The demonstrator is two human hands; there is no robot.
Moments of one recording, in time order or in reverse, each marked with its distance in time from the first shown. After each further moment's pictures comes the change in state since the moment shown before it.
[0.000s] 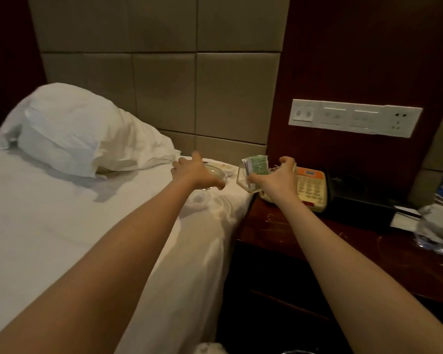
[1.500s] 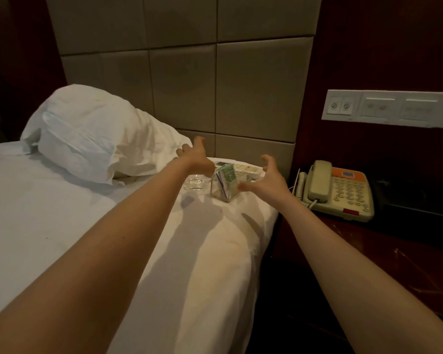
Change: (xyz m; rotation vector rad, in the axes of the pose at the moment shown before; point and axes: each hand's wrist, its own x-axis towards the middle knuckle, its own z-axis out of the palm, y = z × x) left_hand 0.058 -0.037 -0.030 -0.061 -0.064 0.012; right_hand 0.033 -0.003 0.082 0.067 -0.300 -0.156
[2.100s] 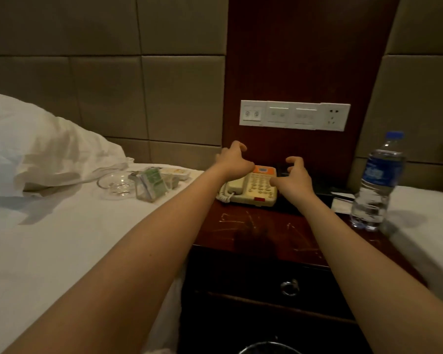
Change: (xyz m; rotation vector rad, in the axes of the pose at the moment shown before) left_hand -0.084 0.195 0.076 -0.337 -0.169 0.392; right_hand -0.082 0.044 -0.186 -0.102 0.412 0.216
